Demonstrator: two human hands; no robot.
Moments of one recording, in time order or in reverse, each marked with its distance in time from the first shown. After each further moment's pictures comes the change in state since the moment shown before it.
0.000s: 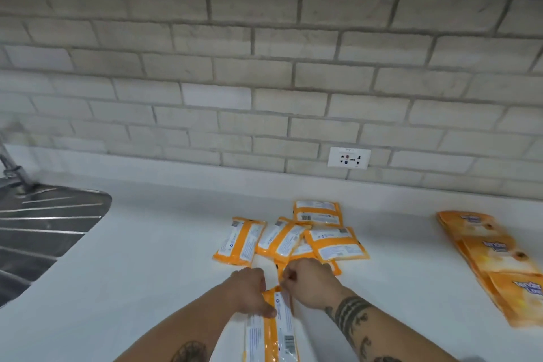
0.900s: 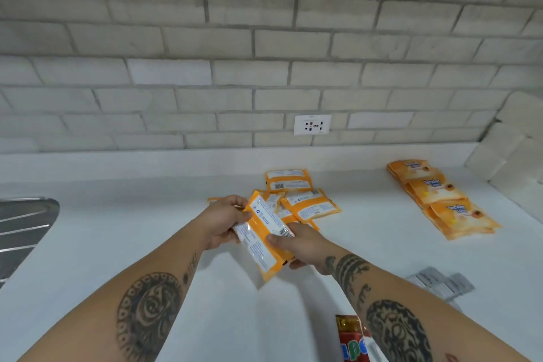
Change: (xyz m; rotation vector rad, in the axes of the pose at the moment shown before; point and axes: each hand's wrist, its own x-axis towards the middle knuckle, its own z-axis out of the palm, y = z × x) left_hand 0.010 -0.017 -0.067 -1.074 -0.057 0.135; right_hand -0.038 -0.018 0.000 0.798 0.000 0.253
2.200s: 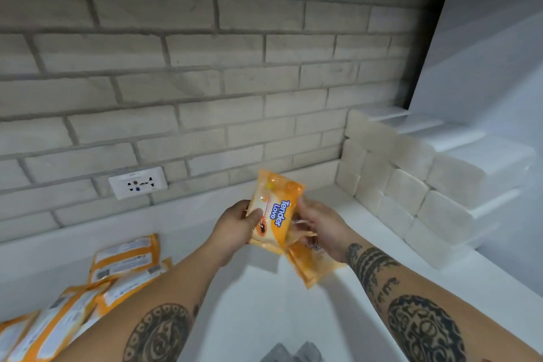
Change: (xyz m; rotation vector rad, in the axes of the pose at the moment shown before) left_hand 0.135 0.125 0.400 0.273 -0.102 0.435; right_hand -0.055 0.114 -0.399 0.546 0.419 -0.081
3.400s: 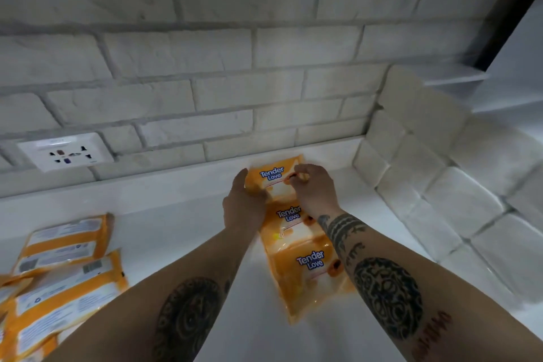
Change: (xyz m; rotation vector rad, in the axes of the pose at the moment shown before) left_hand 0.145 -0.051 0.102 0.138 0.414 -0.301; right_hand 0.193 0.034 -0.051 -0.523 0.313 -0.240
